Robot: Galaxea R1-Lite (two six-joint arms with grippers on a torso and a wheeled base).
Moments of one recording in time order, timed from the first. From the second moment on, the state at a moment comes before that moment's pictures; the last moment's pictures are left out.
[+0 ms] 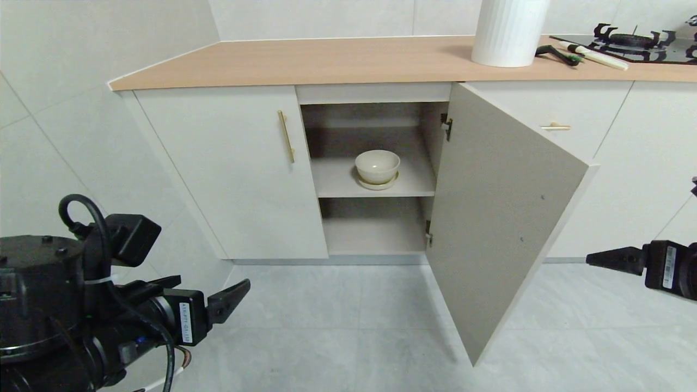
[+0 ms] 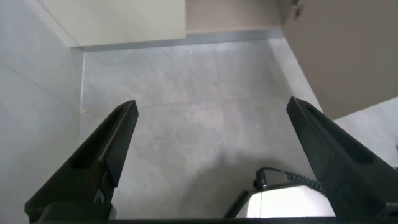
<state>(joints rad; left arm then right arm) -0.48 1.27 -0.47 -0.36 0.31 -0.21 0.22 1.24 -0.81 0.19 -0.14 0.44</state>
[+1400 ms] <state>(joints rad) -0.48 1.26 -0.46 -0.36 0.31 -0.21 0.15 1.56 -0.81 -0.19 -0.14 0.74</state>
